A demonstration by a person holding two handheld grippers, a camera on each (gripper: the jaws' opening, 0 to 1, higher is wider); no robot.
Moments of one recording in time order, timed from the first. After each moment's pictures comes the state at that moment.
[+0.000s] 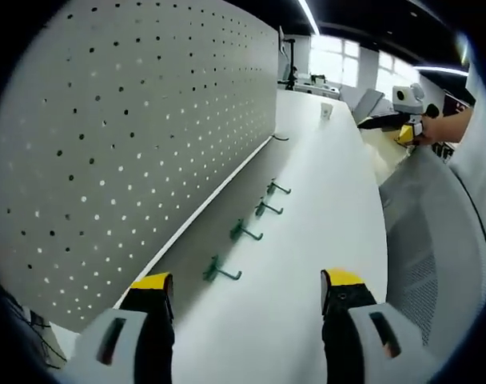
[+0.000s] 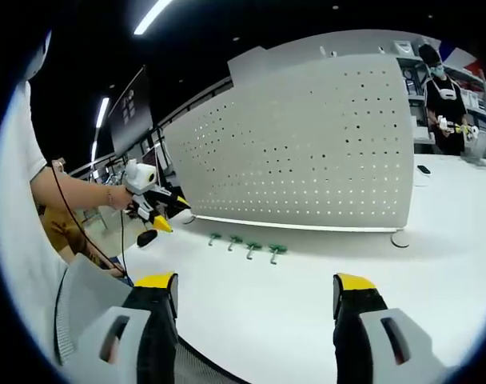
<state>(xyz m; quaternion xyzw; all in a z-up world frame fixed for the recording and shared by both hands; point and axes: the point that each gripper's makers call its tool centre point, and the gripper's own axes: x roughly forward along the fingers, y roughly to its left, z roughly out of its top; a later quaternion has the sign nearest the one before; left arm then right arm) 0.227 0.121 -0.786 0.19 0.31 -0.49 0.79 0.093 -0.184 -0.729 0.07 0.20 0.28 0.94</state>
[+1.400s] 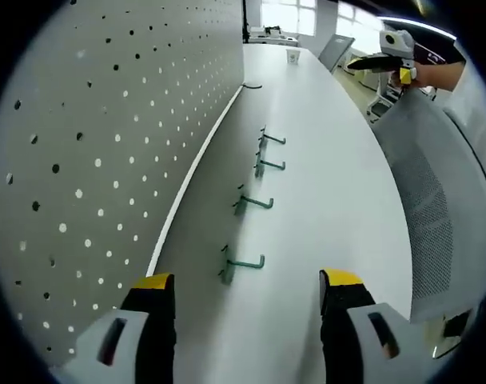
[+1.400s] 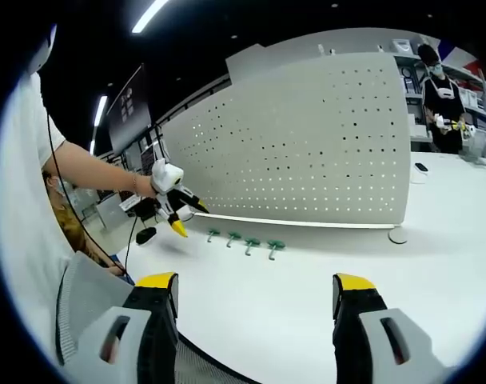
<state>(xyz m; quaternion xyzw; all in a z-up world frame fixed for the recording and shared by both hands) 0.261 0.110 -0.834 0.32 0.36 -0.55 0.68 0.089 -0.188 -0.732 0.06 0.21 0.27 0.94</state>
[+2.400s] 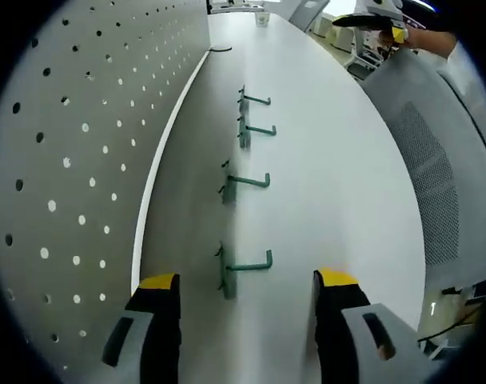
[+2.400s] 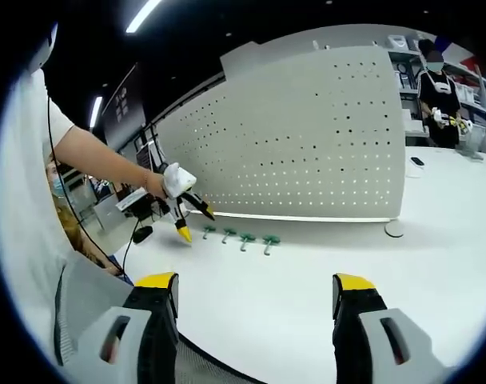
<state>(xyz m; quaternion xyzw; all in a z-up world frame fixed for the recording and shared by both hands) 0.266 0.103 -0.879 0.39 0.41 -0.58 0.59 0.089 -0.196 -0.740 0.07 0.22 0.26 0.94</state>
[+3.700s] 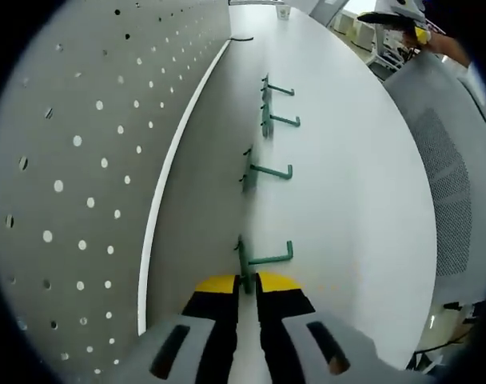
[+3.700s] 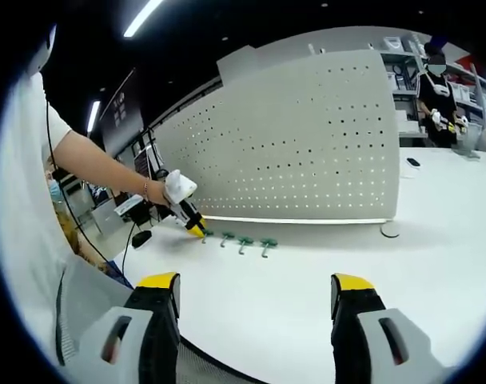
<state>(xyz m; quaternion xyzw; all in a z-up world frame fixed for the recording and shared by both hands) 0.280 0.108 -0.882 0.40 0.42 -0.53 0.62 0.087 -0.200 -0.735 0.08 0.21 0.26 0.94</state>
